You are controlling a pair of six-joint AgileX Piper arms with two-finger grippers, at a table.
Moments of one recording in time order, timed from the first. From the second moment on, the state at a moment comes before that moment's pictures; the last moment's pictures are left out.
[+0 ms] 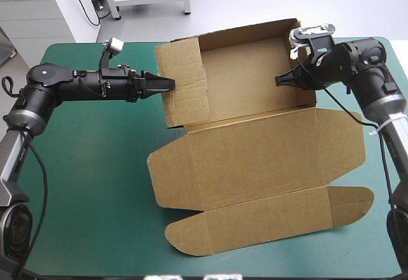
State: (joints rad) left arm -0.02 1.60 -1.42 -1.27 1.21 0.75; right arm 0.20 1.60 -1.69 0.02 1.05 -0.01
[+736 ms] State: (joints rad) left arm -0.26 1.54 -1.42 -0.95 0.77 0.40; right arm 0.28 1.60 -1.80 -0.10 1.03 0.07
